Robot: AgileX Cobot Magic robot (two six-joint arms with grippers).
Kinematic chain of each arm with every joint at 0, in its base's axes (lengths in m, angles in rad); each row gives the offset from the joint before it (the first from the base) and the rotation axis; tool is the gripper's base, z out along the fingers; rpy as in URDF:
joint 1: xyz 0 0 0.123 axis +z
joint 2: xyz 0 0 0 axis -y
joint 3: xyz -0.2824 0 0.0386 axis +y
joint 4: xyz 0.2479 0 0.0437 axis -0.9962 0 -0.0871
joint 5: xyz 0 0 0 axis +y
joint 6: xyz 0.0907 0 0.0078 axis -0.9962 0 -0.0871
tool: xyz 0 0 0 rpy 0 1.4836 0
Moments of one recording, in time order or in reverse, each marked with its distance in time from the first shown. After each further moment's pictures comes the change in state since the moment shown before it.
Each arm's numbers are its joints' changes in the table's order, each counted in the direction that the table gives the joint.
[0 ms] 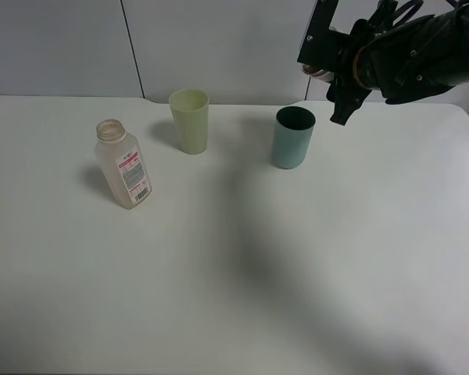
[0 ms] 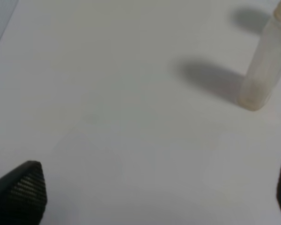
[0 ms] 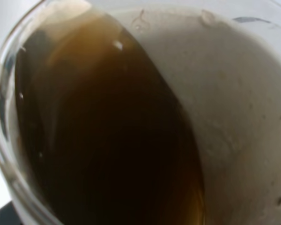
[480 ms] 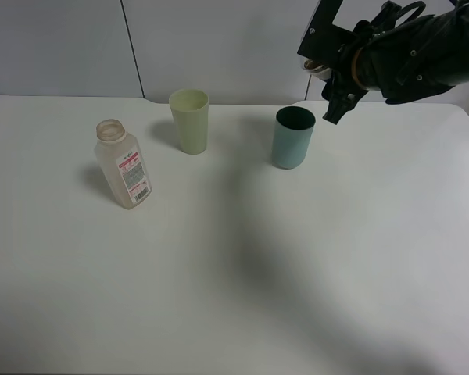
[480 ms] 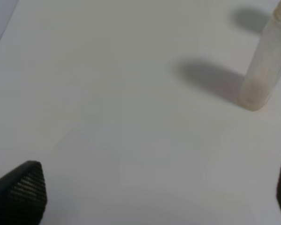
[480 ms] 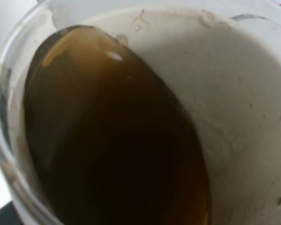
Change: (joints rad) left arm 0.000 0.000 0.000 0.000 0.000 0.000; right arm 0.000 0.000 0.000 0.000 -0.018 -0.095
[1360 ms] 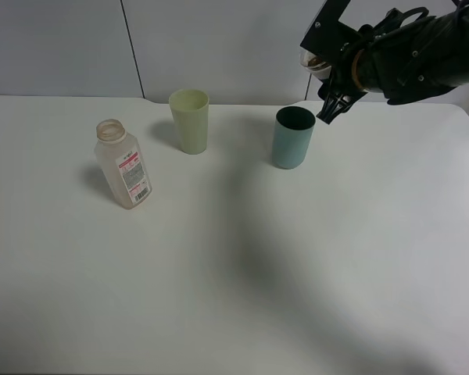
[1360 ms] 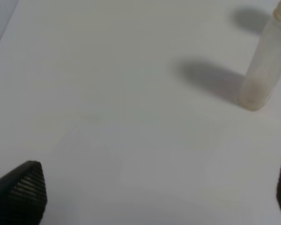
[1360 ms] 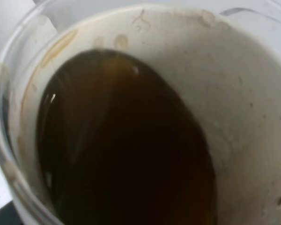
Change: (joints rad) left arm 0.000 0.000 0.000 0.000 0.000 0.000; right arm -0.008 0.000 0.005 -0.004 -0.034 -0.142
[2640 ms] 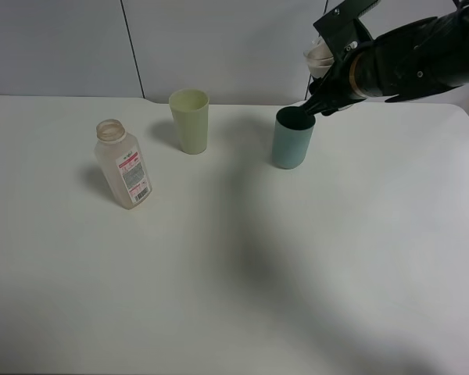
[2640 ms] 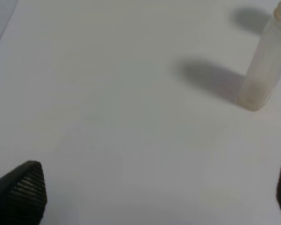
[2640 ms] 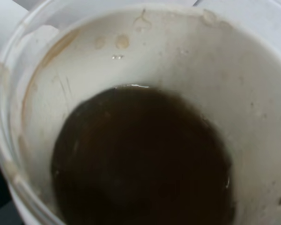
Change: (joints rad) left arm 0.000 0.000 0.000 0.000 0.000 0.000; right arm -0.004 0.000 0.000 -0.140 -0.067 -0.297
